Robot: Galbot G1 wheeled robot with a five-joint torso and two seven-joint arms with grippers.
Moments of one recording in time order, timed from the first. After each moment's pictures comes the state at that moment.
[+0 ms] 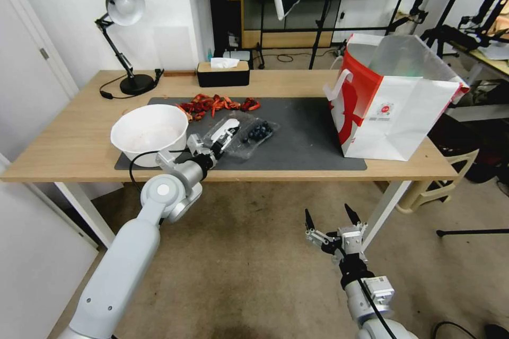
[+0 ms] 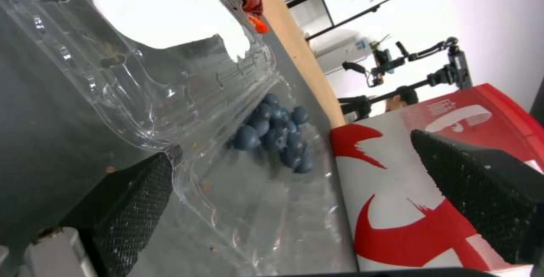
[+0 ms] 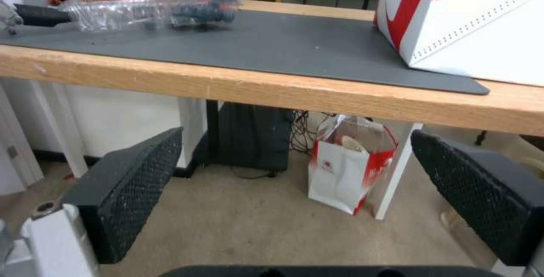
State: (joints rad) left arm 0.89 -1.22 -0.24 -1.72 -1.62 0.31 -0.28; right arm -1.74 1.61 0.53 2.11 -0.11 0.07 -0.14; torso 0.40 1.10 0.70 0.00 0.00
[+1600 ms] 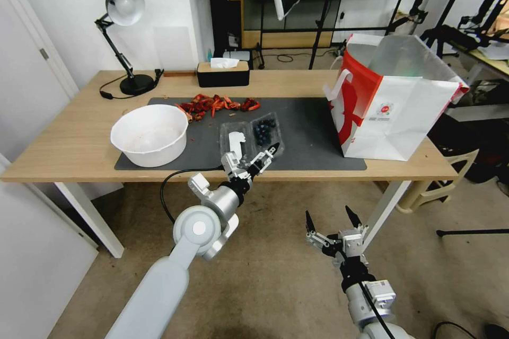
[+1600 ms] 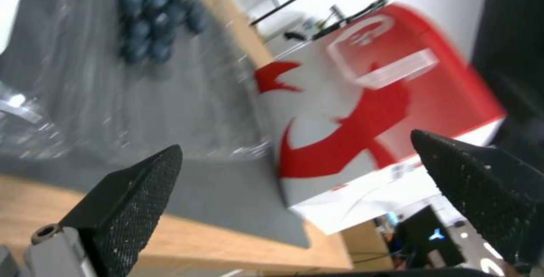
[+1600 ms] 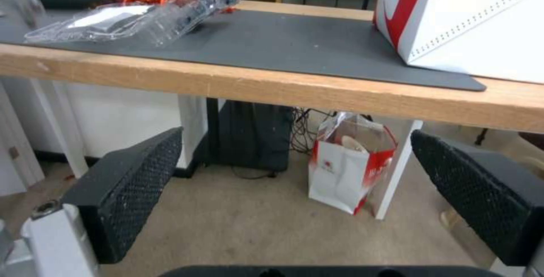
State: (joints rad) left arm 1.06 -1.30 -0.11 -1.93 -1.41 0.22 -0.20; right arm -1.75 1.60 0.53 2.11 -0.10 0.08 -0.14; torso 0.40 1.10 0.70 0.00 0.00
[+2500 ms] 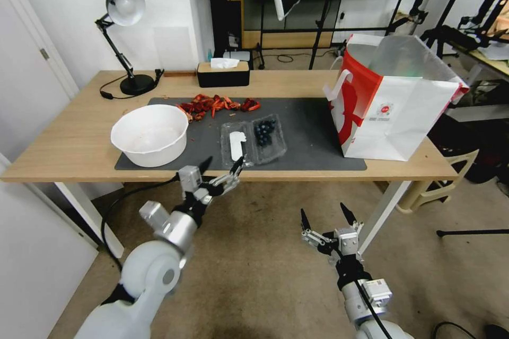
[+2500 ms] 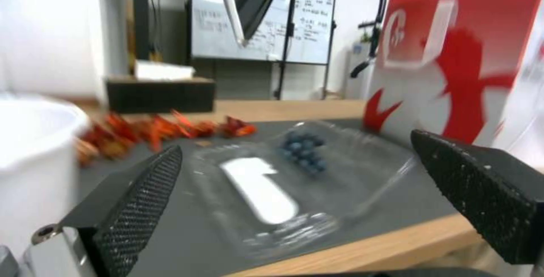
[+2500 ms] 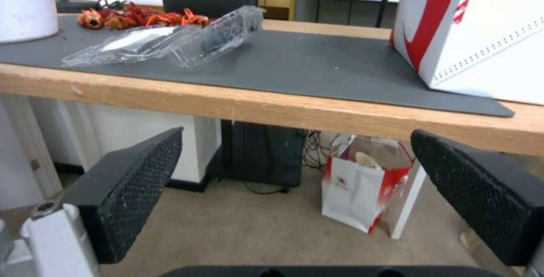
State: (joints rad) left arm 1.40 -1.19 -0.37 -2.07 -0.42 -0.03 0.11; right arm -1.74 1.60 0.51 2.10 -0.10 0.12 -0.16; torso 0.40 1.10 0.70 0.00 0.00
